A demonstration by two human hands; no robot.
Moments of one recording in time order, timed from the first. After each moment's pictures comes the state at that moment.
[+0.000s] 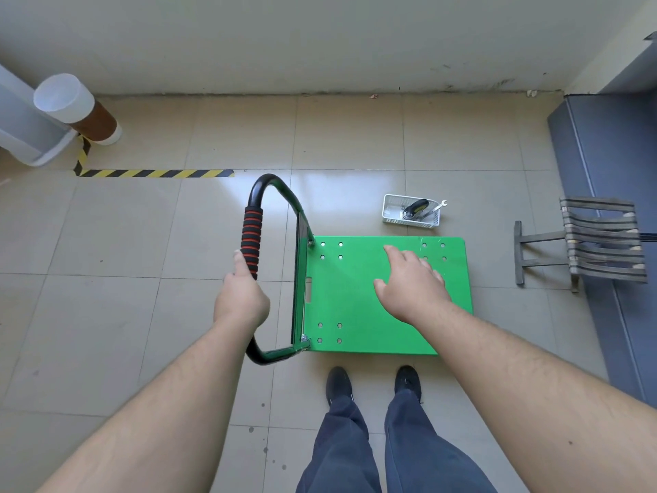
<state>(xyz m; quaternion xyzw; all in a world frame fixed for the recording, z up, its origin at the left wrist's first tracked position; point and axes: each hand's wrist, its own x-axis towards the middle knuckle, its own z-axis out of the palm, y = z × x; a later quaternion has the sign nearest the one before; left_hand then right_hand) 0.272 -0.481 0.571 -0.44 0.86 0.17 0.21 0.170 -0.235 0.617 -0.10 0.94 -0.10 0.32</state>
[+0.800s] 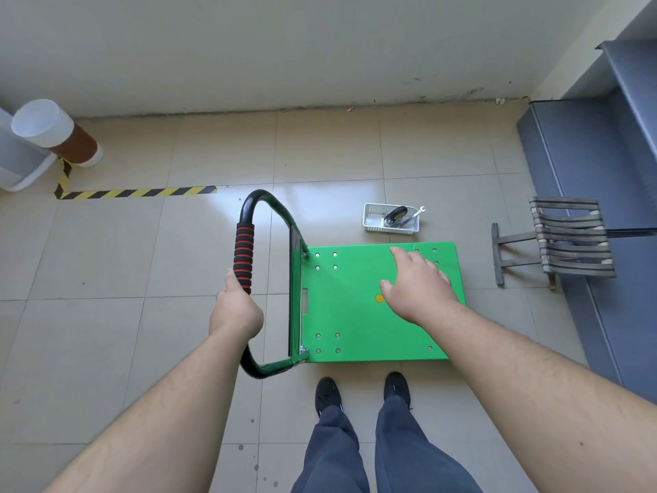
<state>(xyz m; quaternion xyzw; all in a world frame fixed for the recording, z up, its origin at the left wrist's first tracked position) 0.254 -0.439 0.578 -0.46 0.84 0.20 0.22 0.147 -0.173 0.631 -0.07 0.94 -0.11 0.30</state>
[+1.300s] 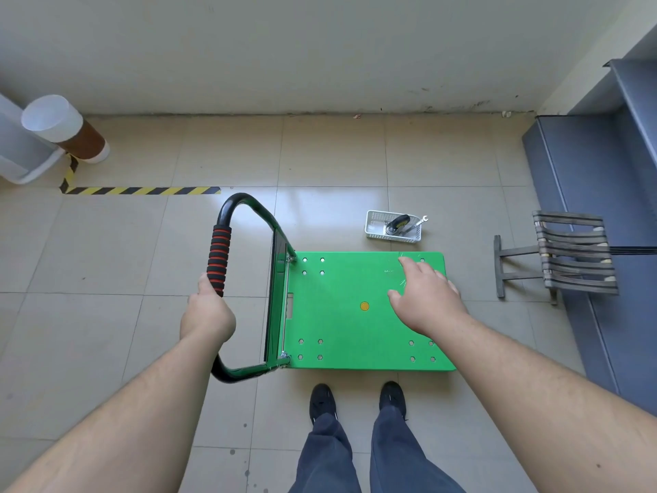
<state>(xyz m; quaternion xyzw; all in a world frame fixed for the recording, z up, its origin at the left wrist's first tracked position) 0.265 -0.475 0.574 -0.49 0.83 0.17 0.20 0.141 -0.158 0.624 -0.08 0.95 -0.09 0.30</state>
